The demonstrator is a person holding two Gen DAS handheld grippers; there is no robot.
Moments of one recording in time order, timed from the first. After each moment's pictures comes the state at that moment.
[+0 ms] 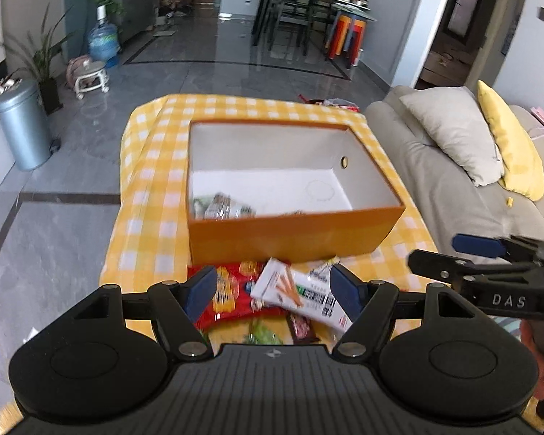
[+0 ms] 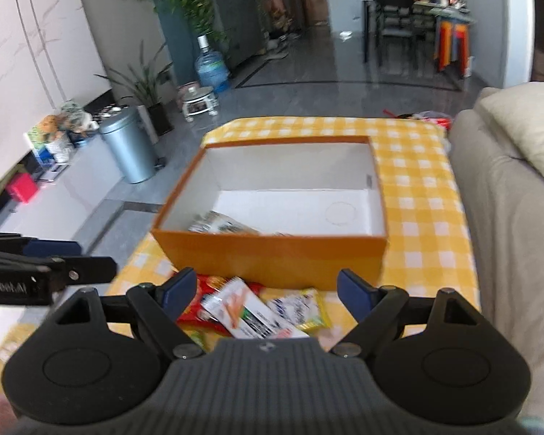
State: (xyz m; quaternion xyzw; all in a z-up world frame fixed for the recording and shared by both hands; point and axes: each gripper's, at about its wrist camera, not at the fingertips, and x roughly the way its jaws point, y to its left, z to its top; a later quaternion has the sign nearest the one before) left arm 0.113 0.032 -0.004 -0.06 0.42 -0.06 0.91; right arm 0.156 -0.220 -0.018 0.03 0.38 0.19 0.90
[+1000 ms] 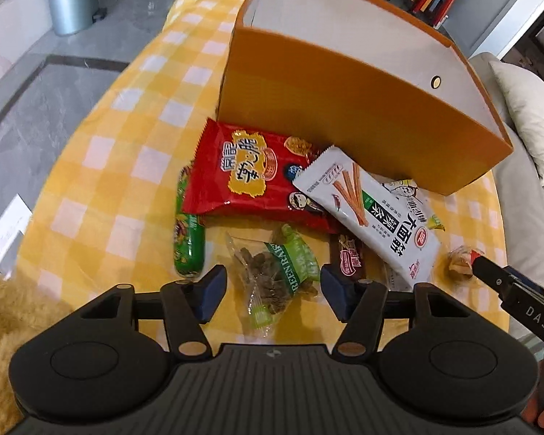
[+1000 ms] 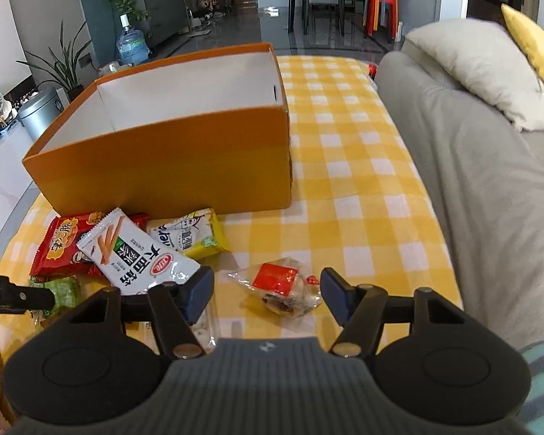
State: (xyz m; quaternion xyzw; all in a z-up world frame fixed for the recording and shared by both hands) left arm 0.133 0.039 -0.135 -0.17 0.54 0.03 0.83; right arm 0.164 -0.255 -0.141 0.03 0.43 0.07 0.90
